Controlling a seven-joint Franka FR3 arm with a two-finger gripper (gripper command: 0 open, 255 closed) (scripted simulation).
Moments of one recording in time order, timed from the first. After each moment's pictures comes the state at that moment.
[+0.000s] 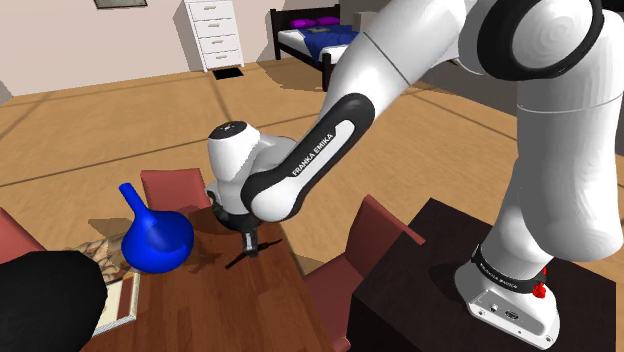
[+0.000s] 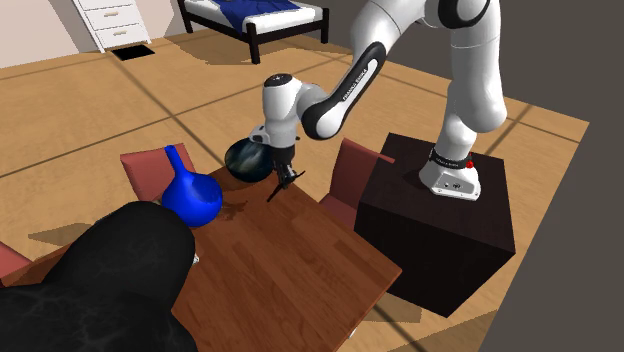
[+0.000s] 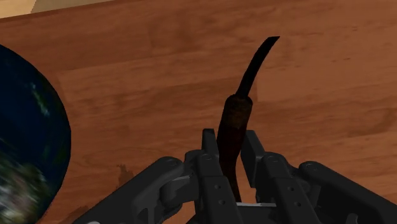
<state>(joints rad) 0.34 0.39 0.33 -2.01 -0.13 2.41 -0.26</state>
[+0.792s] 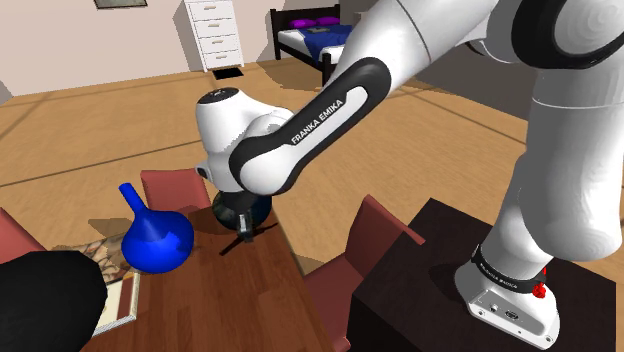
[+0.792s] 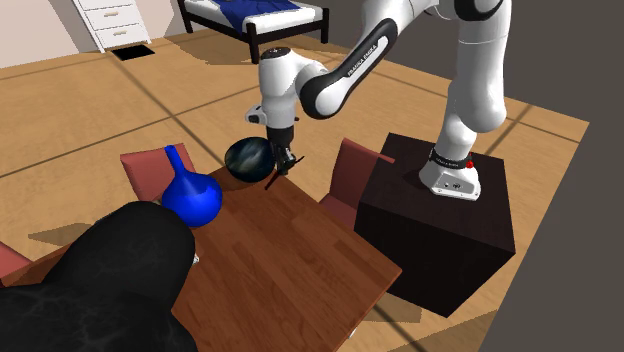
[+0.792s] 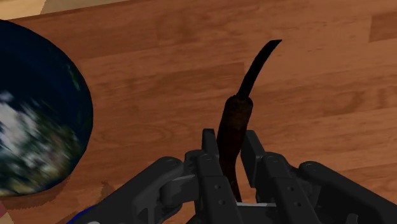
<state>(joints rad) 0.33 0.29 0.35 -1.97 -0.09 2.28 -0.28</state>
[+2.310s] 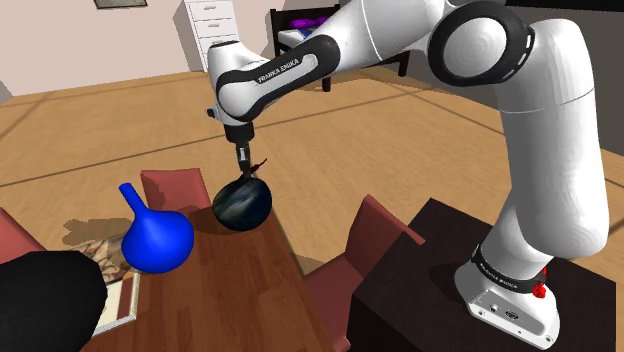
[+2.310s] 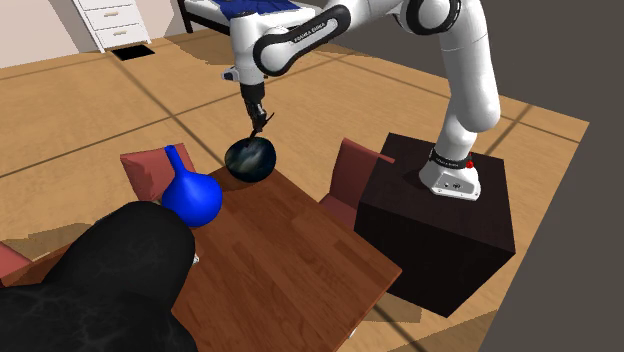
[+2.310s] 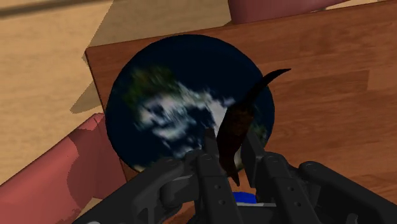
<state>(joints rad) 0.16 0.51 0.25 -1.52 -0.09 2.04 -0.58</state>
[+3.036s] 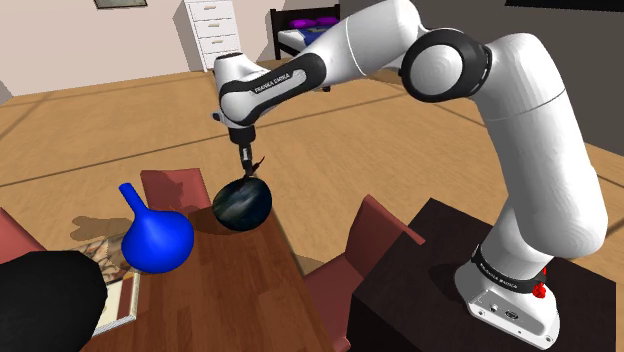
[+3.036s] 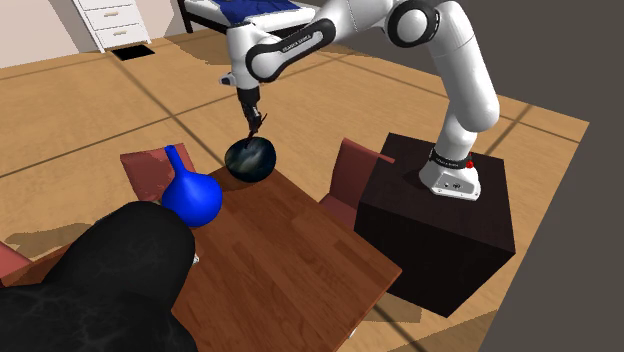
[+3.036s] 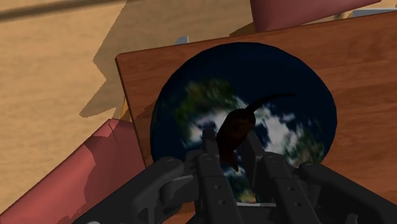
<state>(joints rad) 0.14 0.65 0.23 -1.37 -0.10 2.04 -0.64</state>
